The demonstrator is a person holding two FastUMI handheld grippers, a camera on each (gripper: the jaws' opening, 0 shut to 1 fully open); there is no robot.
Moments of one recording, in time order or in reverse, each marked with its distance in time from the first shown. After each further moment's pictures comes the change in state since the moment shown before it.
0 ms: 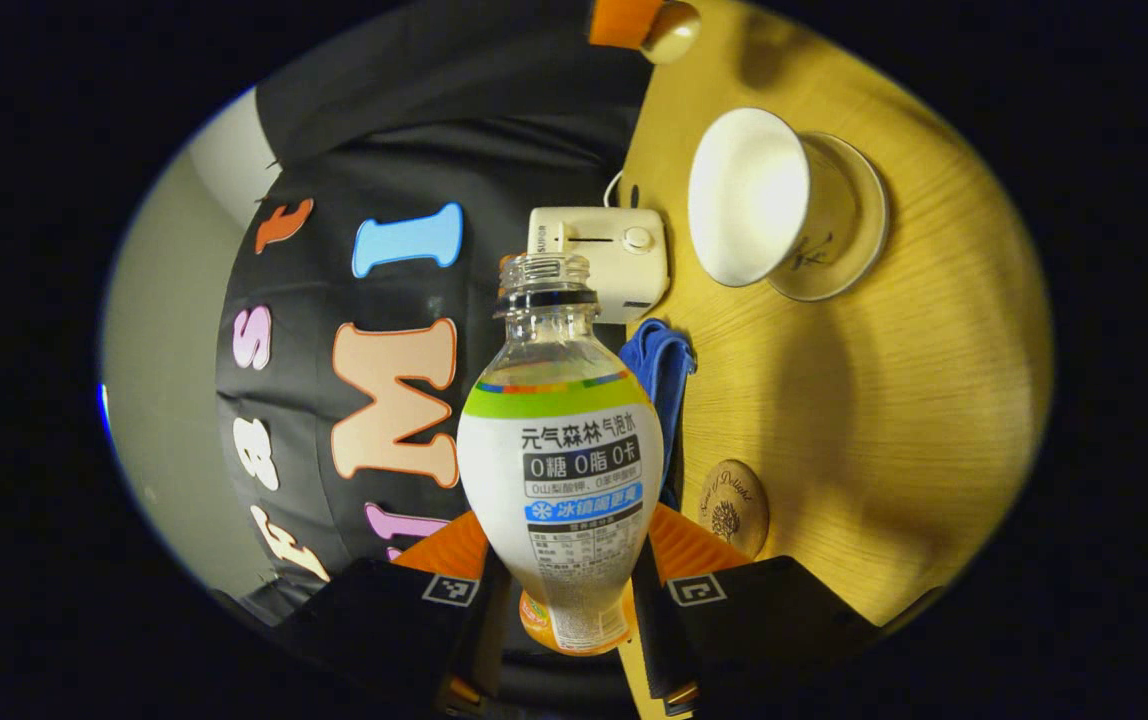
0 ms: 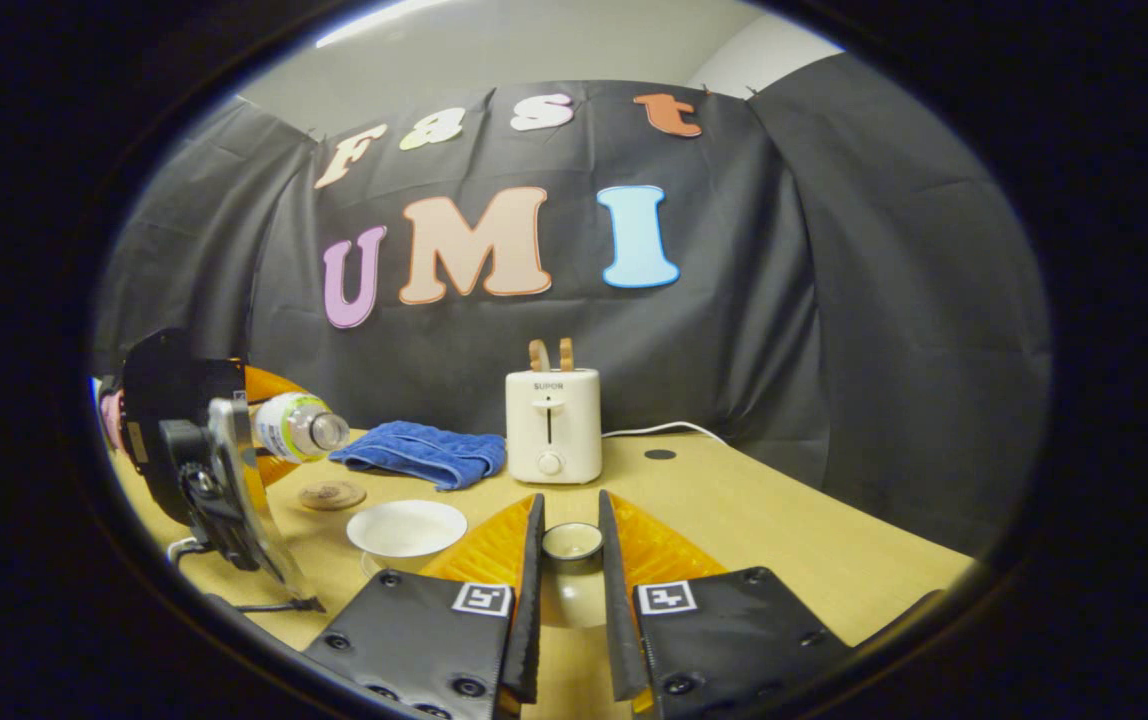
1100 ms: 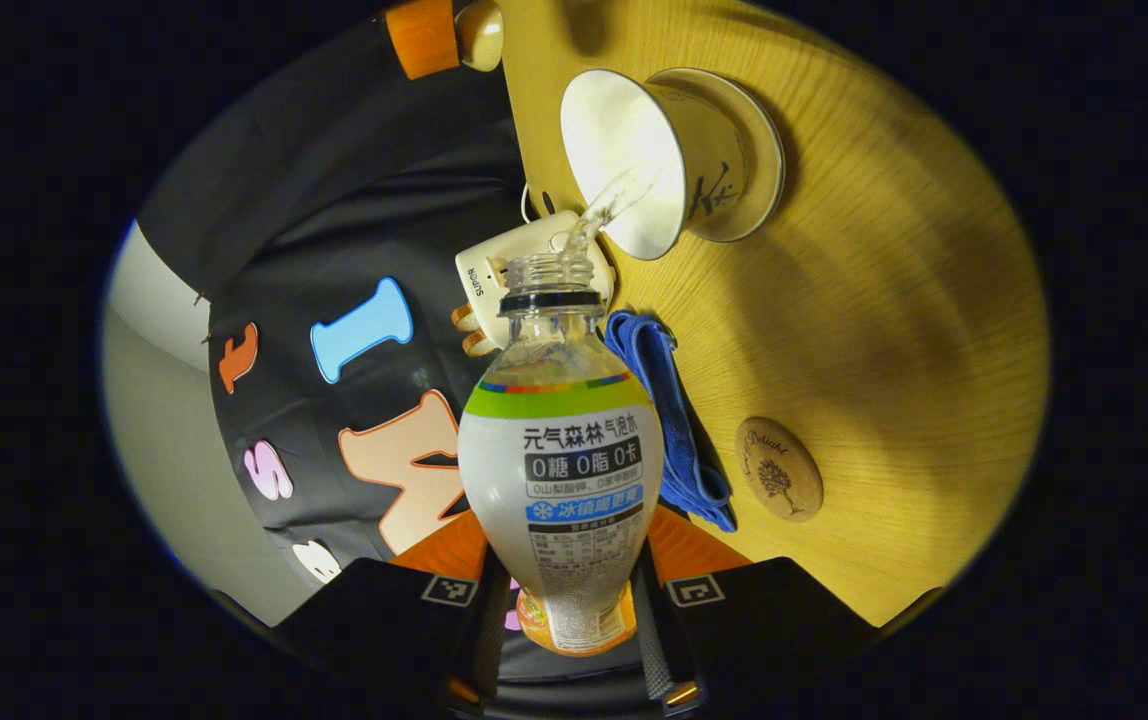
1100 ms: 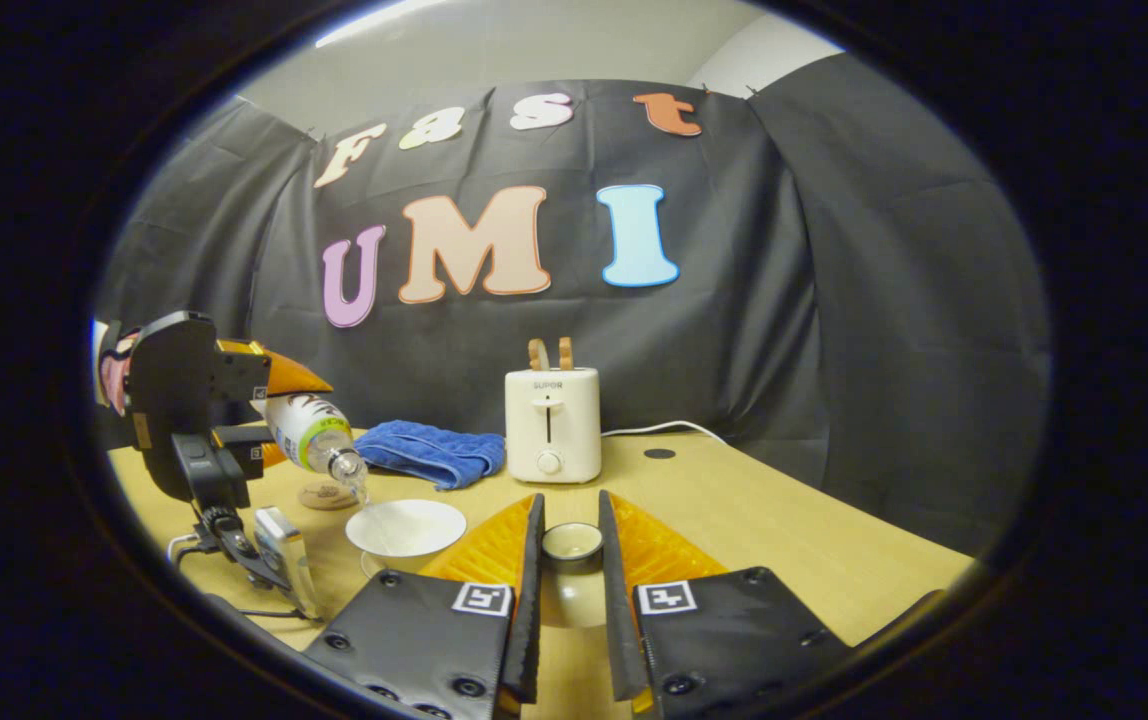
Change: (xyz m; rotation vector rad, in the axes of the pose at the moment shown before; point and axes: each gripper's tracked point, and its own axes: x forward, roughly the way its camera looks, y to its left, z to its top) left arm -0.011 0.005 0.011 0.406 -0.030 -0.007; right arm 0.000 0.000 -0.001 0.000 0.002 0.000
